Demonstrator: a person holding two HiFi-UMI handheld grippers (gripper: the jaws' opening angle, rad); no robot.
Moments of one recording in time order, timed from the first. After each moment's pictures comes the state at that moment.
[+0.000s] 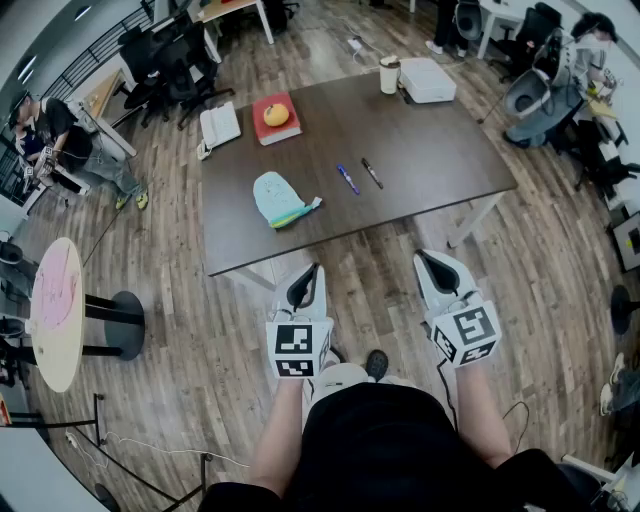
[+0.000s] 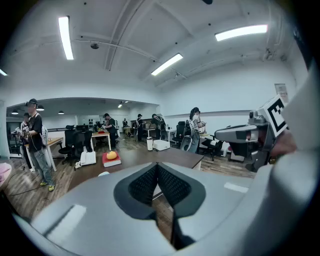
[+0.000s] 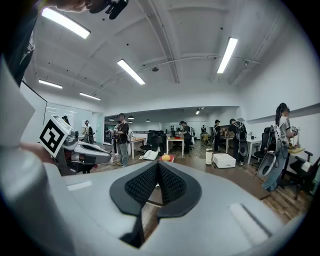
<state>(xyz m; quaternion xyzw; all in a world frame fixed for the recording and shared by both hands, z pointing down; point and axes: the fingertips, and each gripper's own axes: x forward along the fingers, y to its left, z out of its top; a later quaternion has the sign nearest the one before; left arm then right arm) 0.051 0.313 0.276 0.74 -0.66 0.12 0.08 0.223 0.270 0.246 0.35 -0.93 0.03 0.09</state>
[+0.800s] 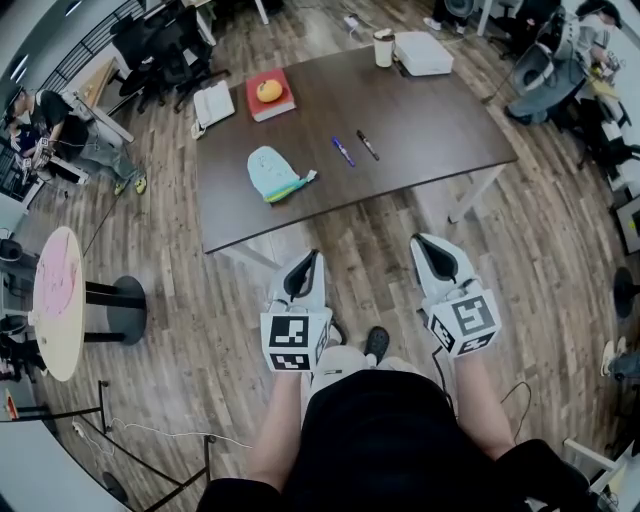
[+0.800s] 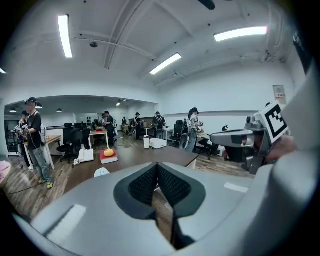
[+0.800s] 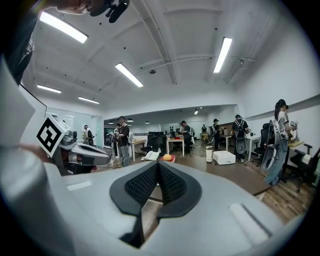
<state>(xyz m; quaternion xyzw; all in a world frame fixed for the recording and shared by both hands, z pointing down) 0.082 0.336 0.278 0.75 -0.65 0.12 0.09 0.240 0.288 0.253 0.35 -0.93 0.04 0.07</state>
